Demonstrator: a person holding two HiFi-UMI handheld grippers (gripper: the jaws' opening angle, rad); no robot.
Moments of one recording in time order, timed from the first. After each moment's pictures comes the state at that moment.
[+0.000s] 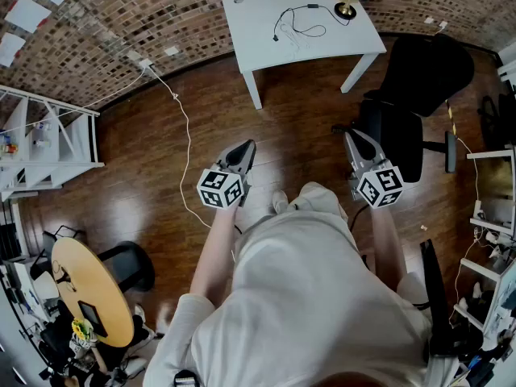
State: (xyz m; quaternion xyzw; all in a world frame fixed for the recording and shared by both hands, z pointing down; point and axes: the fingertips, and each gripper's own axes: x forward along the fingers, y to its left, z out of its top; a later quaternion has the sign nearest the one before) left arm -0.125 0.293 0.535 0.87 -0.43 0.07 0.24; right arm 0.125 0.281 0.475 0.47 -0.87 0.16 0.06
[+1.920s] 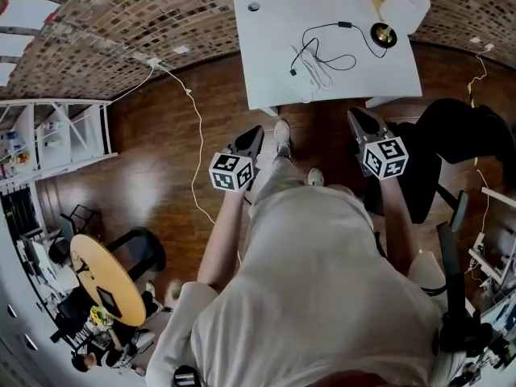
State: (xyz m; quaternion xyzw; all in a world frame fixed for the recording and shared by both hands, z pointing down) left arm -0.117 -0.030 0.597 0.82 -0.47 0.14 0.28; right arm 0.126 -0.095 0.568 0.39 -0.88 0.23 0.14
